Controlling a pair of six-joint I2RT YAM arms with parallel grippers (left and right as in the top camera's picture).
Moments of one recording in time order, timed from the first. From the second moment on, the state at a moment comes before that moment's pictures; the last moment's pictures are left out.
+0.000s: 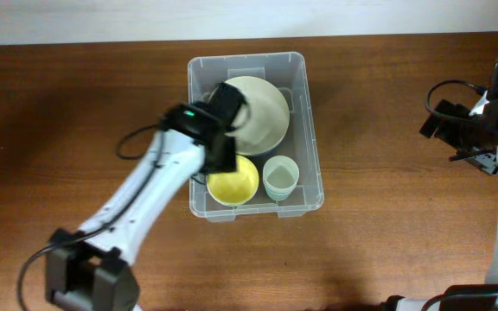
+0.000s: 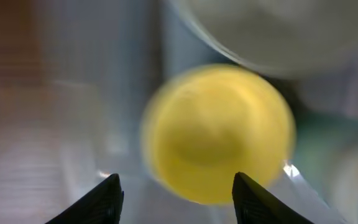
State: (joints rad) left arm -0.45 1.73 1.54 -1.18 -0.10 -0.53; right arm -0.31 1.54 1.63 -1.30 0.00 0.33
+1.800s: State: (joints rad) left arm 0.19 1.59 1.54 -0.90 -0.04 -0.25; right arm 0.03 1.96 1.63 -0.72 0.05 0.16
